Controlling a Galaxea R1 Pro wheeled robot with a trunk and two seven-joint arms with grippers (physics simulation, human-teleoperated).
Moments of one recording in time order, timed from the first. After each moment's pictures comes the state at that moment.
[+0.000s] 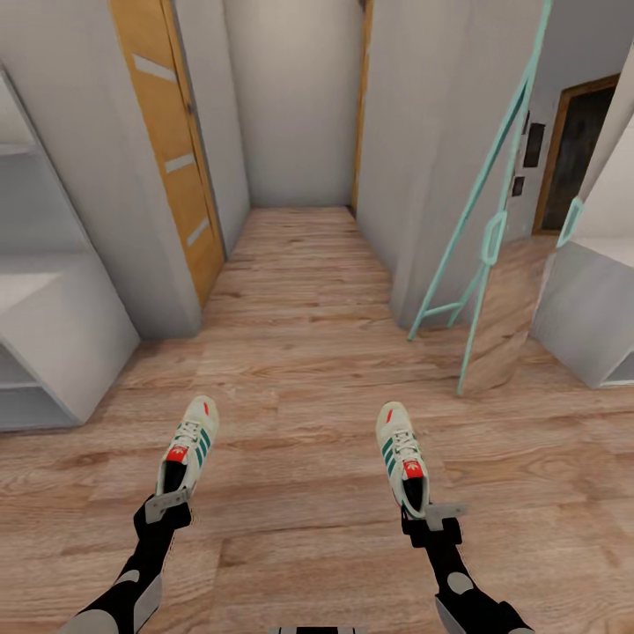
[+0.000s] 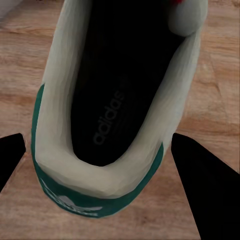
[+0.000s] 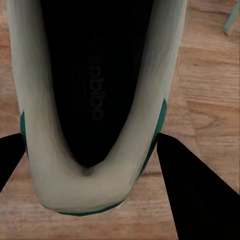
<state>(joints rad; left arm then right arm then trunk) -0.58 0.07 0.52 -0.18 -0.21 -0.64 -0.10 -0.51 -0.05 0.37 -0.31 -0.15 -0.41 -0.26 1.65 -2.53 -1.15</state>
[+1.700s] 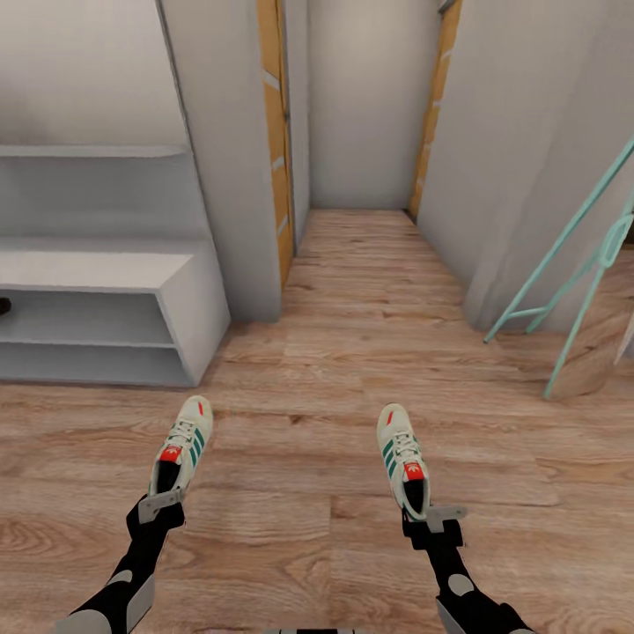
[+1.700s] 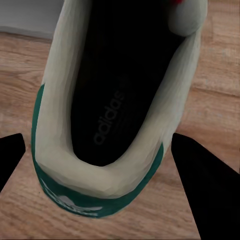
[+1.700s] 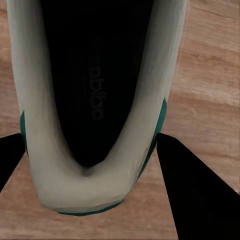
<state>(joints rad) -0.58 0.10 0.52 -0.18 -0.21 -0.64 -0.10 -0.51 -0.05 0.37 -0.30 -0.15 -0.41 -0.26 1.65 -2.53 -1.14</state>
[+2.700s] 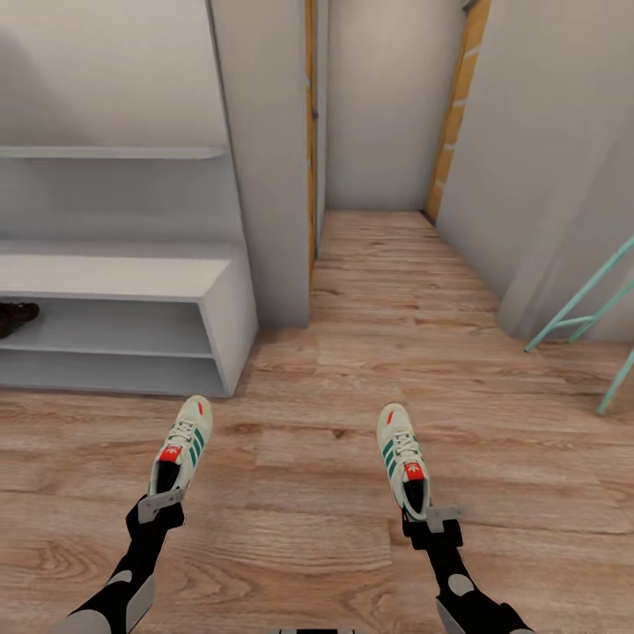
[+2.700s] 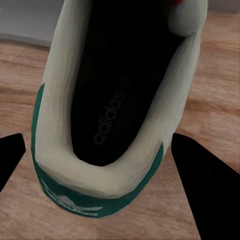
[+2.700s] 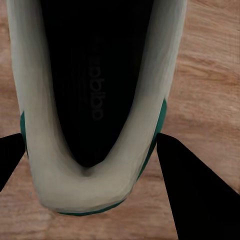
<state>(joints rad) -0.58 0.10 0.52 -0.18 -0.21 -0.64 -0.10 -0.51 -0.05 0.37 -0.30 -0.15 -0.41 -0.26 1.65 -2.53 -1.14</state>
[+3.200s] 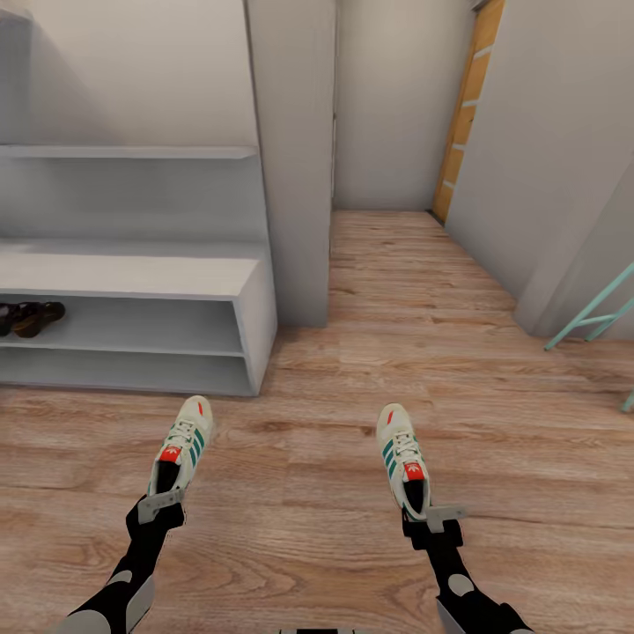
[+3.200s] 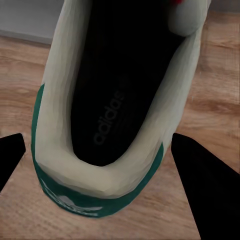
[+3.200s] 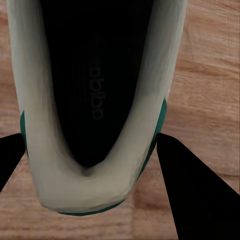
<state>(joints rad) -0.58 0.10 0.52 -0.18 -0.21 -0.64 -0.10 -0.51 -0.05 0.37 -0.30 -0.15 -0.41 -0.26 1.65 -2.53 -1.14</state>
